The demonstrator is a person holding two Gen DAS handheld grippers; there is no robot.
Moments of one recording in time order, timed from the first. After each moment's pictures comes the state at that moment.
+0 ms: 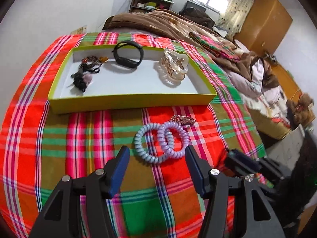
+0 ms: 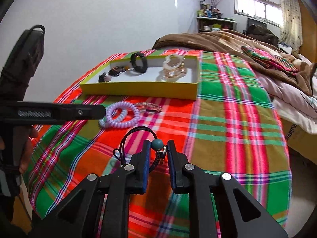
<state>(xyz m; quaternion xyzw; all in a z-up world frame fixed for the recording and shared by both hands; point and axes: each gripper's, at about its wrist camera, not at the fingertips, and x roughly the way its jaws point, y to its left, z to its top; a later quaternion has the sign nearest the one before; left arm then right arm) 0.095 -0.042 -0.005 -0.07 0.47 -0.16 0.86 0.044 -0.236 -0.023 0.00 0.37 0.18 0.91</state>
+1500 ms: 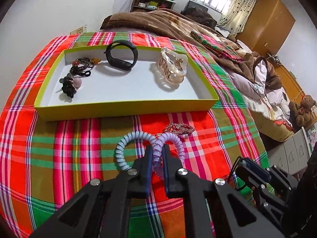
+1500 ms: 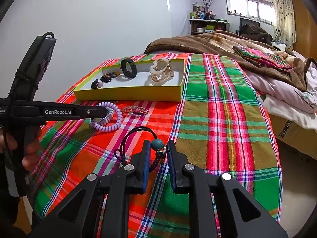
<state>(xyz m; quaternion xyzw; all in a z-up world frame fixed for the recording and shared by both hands) 0.109 -0.053 -0.008 -0.08 0.47 -0.15 0.86 0.040 -0.256 -0.019 0.01 0.36 0.16 0.92</state>
